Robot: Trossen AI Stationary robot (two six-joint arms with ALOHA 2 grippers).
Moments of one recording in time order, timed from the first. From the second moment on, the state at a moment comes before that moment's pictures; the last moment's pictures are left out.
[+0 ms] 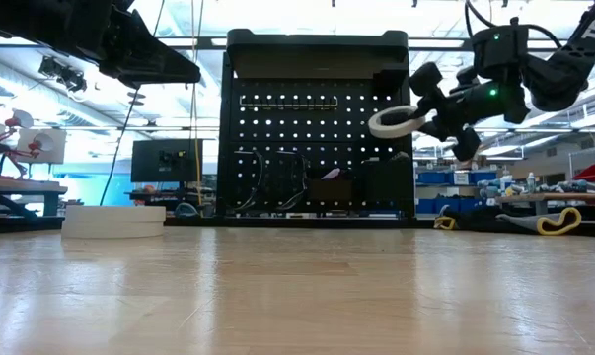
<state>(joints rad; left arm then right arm) -0.40 0.96 0.39 0.29 -0.73 -0.03 -0.66 1.26 0.33 1.01 0.47 0.81</state>
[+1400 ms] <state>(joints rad) -0.40 0.96 0.39 0.25 -0.74 -0.03 -0.59 1.26 0.33 1.17 0.44 0.31</state>
